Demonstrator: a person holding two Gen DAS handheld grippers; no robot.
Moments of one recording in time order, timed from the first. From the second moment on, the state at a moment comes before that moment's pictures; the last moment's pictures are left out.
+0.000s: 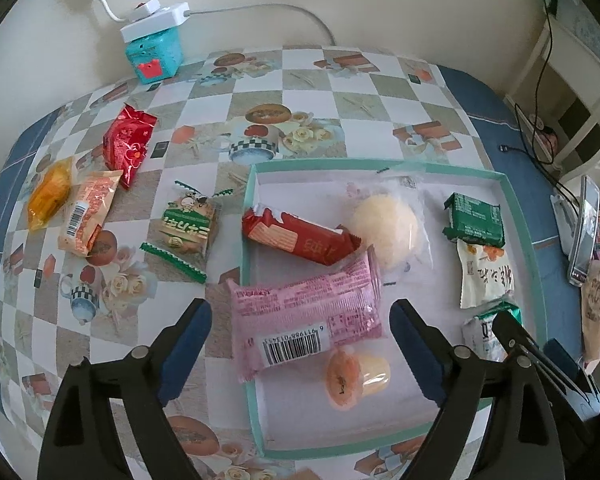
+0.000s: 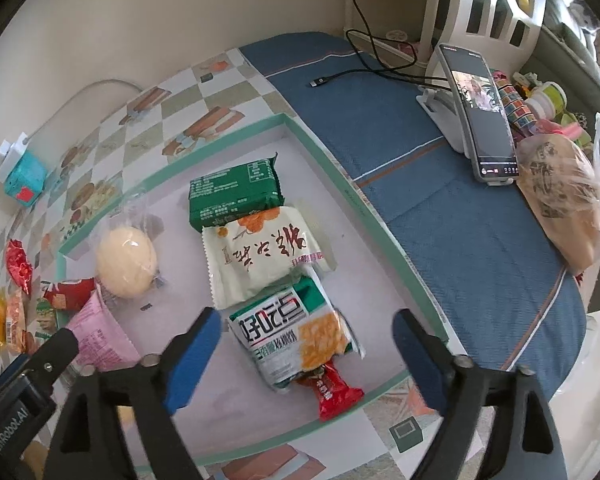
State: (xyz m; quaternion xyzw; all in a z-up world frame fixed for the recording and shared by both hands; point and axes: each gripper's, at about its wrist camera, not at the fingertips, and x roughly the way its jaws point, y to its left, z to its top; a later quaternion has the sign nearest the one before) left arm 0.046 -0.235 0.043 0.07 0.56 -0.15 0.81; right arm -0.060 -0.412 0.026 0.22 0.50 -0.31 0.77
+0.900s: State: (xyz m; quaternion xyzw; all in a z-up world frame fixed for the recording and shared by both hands) left arm 0.078 -0.153 0.062 0.02 0.55 -0.04 0.84; right arm -0.040 -0.379 0.043 0.19 0.49 -0.28 0.80
